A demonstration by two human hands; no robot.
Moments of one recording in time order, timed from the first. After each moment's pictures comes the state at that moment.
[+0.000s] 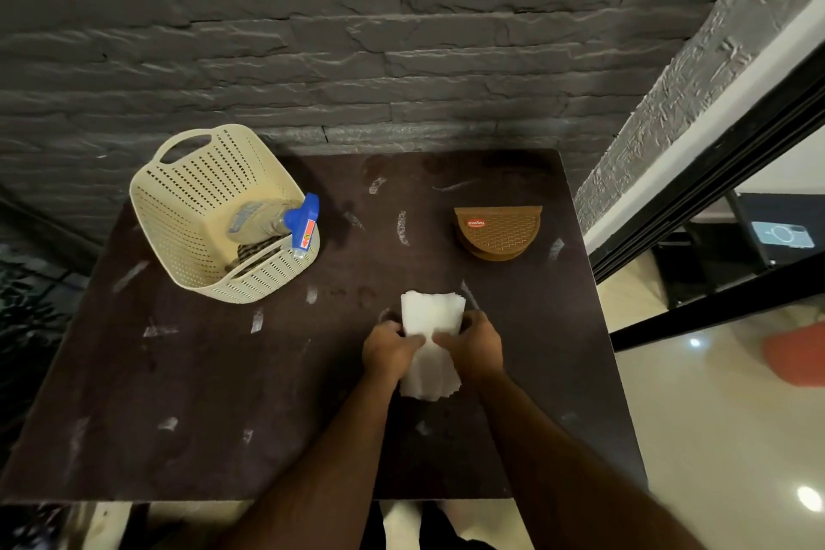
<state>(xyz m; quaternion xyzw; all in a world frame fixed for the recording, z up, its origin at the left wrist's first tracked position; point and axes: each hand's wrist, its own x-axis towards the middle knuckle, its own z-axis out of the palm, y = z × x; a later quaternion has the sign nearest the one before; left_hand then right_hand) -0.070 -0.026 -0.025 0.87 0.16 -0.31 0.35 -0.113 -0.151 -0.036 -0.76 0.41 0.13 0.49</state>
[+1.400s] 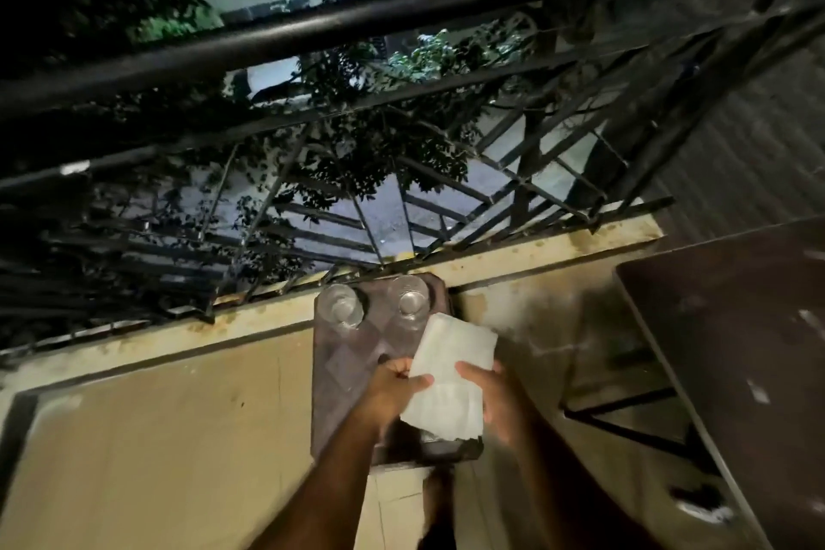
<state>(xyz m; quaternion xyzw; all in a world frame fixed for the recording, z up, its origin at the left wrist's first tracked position) -0.476 0.541 -0.031 0.43 0.58 0.04 0.69 -0.335 0.443 -0.061 -0.61 0.02 0.60 0.52</state>
